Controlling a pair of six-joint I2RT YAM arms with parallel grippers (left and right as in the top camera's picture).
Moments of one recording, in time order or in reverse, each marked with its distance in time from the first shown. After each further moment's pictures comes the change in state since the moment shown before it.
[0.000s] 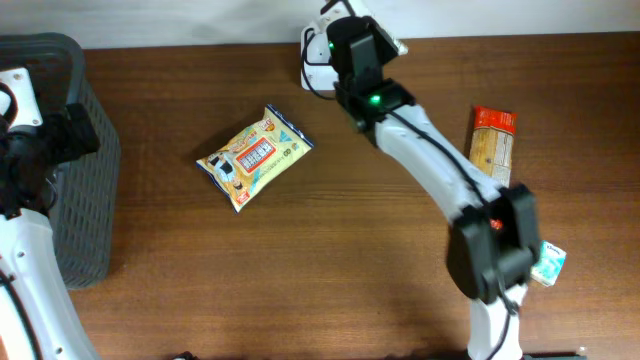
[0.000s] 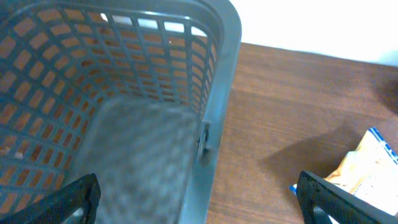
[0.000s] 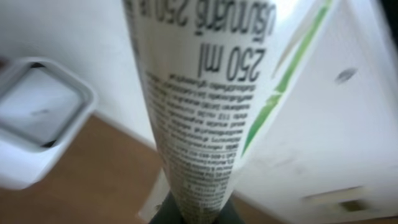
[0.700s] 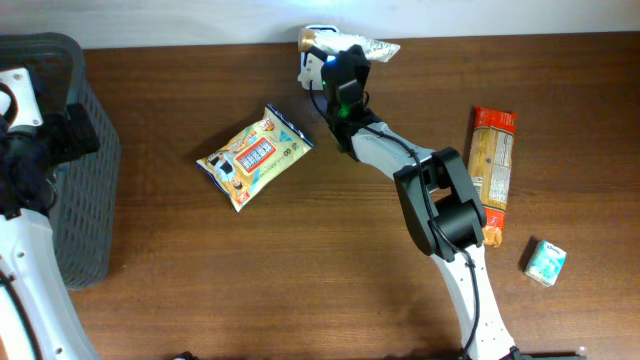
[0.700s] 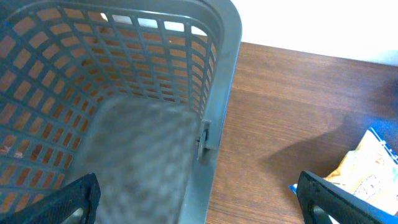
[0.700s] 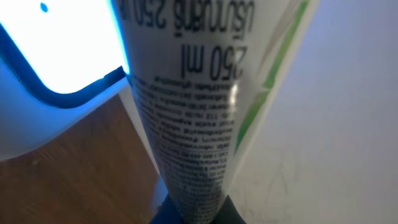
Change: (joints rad) left arm 0.000 0.000 0.000 -0.002 0.000 0.000; right arm -0.026 0.369 -0.003 0.513 -0.001 -0.650
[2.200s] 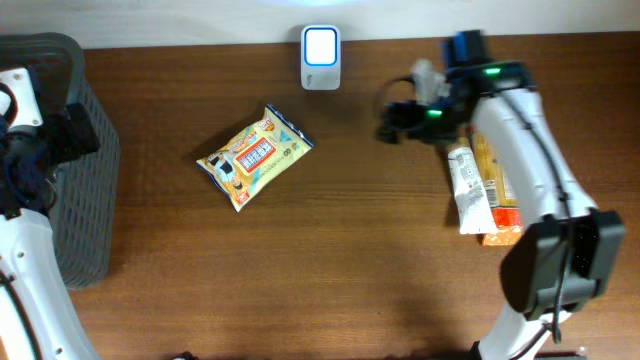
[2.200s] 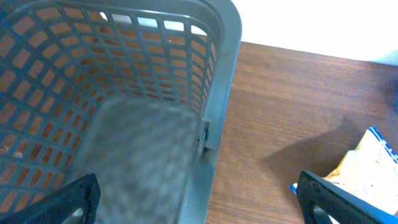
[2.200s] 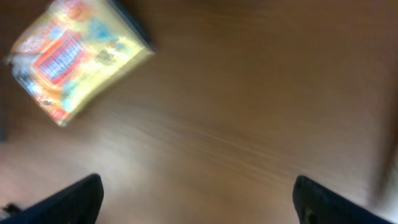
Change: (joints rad) left arm 0.000 0.000 0.000 0.000 0.000 0.000; right arm -0.266 -0.560 -0.044 -1.526 -1.092 1.366
